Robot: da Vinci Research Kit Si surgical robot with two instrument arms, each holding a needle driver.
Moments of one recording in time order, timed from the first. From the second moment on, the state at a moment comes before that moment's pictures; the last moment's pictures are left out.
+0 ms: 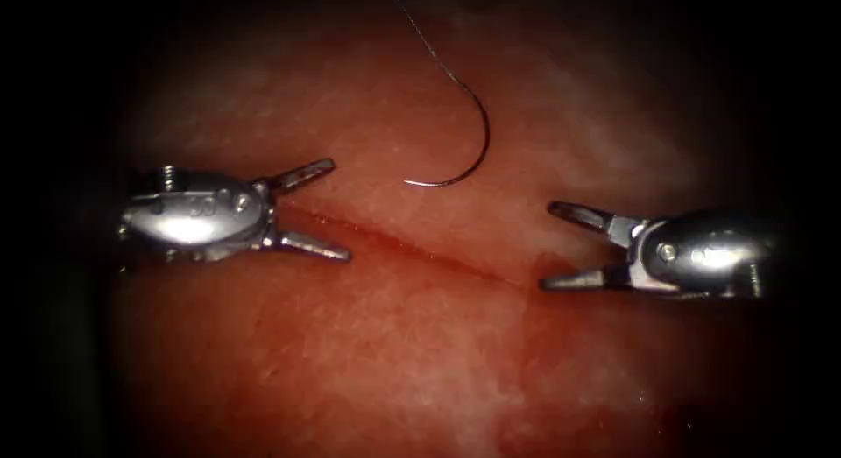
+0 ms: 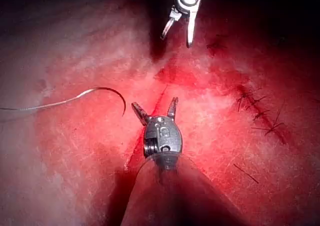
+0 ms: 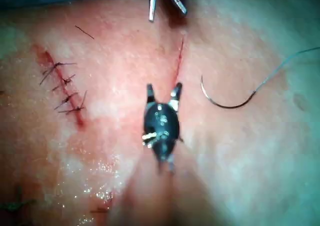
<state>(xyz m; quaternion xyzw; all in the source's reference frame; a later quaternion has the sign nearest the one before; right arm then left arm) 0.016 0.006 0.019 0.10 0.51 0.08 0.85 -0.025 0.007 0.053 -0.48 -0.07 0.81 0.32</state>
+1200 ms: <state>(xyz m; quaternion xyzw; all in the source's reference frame) 0.015 0.005 0.021 0.10 0.43 0.12 0.89 -0.035 0.010 0.065 -0.27 -0.10 0.91 0.29</state>
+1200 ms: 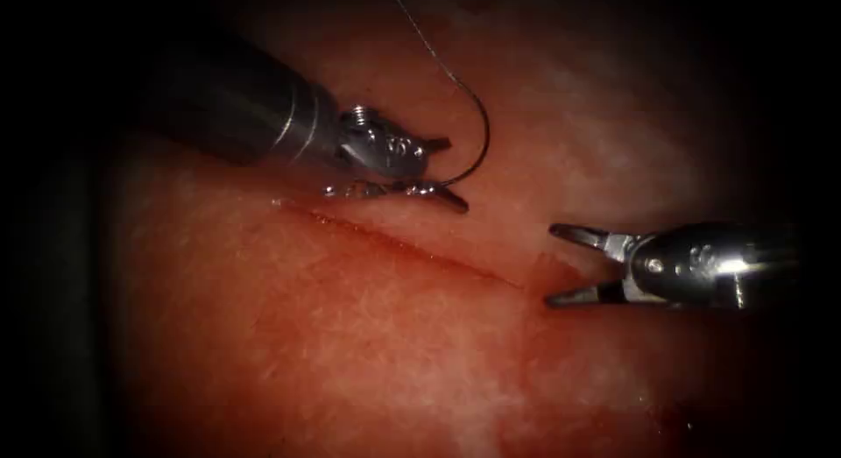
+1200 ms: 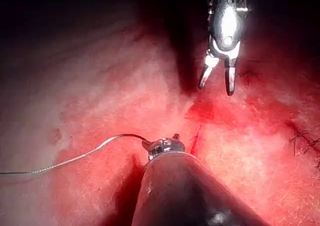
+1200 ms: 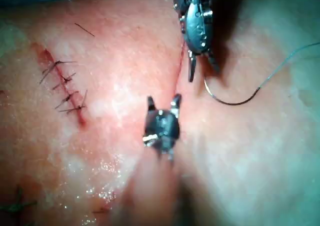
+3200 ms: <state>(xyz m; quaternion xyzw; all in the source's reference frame) 0.018 0.010 0.022 0.17 0.43 0.49 0.74 -0.027 0.004 0.061 -0.29 0.08 0.94 0.15</state>
